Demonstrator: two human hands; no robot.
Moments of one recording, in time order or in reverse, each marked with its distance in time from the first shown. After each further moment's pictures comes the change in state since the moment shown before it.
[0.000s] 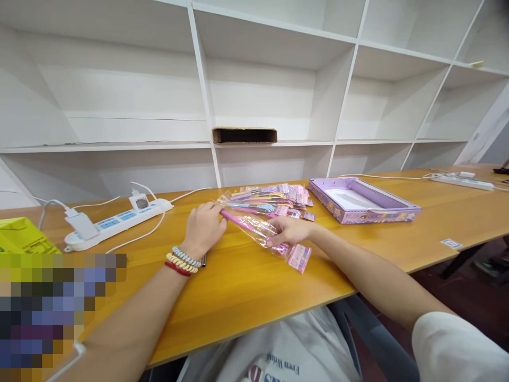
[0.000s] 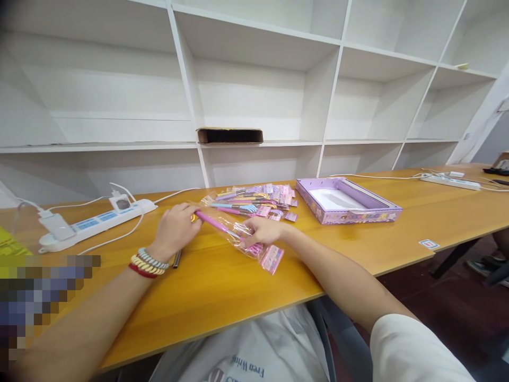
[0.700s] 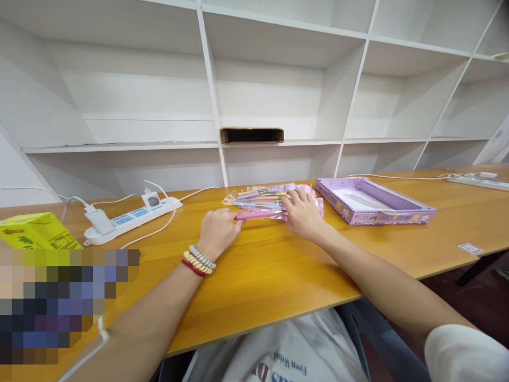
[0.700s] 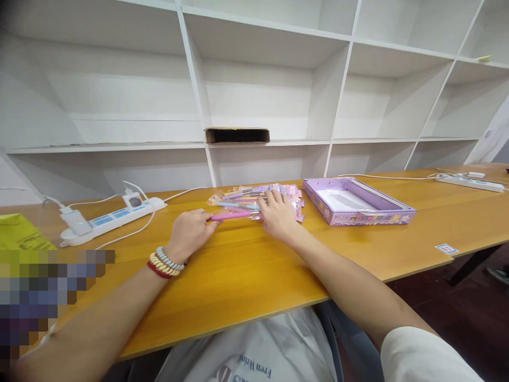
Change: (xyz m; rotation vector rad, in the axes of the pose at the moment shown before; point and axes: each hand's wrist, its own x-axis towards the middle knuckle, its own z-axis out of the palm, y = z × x) left_hand -0.007 0.016 -0.005 0.015 -0.105 0.007; right_hand -0.005 -0.010 0.003 -1.337 0.798 0.069
